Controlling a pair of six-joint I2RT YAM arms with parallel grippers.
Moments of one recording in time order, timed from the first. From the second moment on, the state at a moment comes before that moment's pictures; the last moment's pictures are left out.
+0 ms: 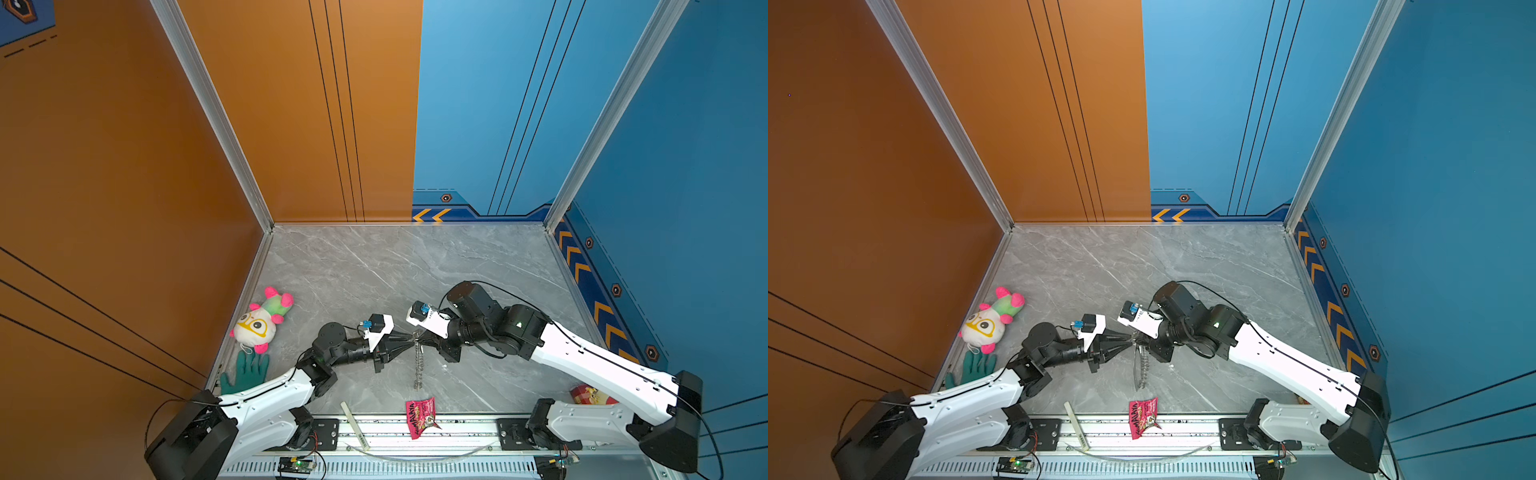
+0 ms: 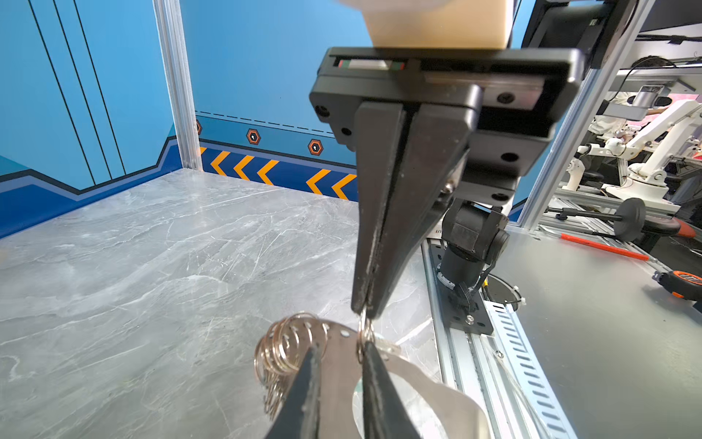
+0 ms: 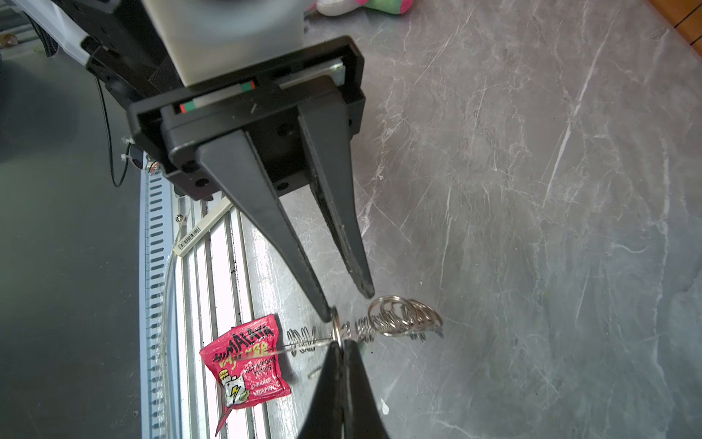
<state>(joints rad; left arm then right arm) -0.70 1.04 0.25 0.78 0.67 -0.10 0.92 1.21 1.10 -0.73 -0.30 -0.25</state>
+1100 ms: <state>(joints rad) -0.71 1.08 0.28 0.77 0.73 -0.10 0.93 1.23 1.12 -0.76 -0.30 -0.27</state>
